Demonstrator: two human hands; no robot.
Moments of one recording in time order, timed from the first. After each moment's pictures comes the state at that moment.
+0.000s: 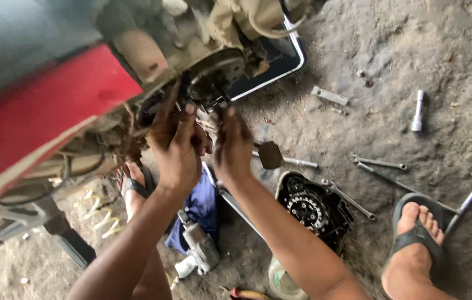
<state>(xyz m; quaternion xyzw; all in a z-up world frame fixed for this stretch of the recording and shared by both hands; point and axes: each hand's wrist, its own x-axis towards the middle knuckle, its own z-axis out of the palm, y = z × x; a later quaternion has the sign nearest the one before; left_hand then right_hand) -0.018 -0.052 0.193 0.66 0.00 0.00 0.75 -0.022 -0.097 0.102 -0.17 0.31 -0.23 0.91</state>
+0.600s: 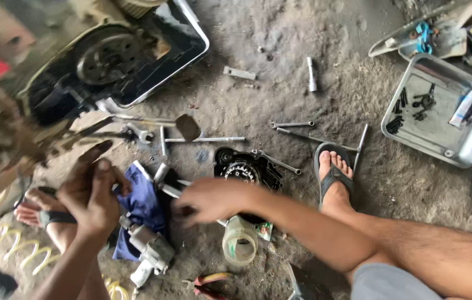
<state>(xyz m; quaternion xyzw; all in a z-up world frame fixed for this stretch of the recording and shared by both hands) -0.106 -0.003 0.198 0.71 -0.12 -0.11 0.69 -0.174 -0.186 0.209 -0.76 -0.22 0.44 0.42</state>
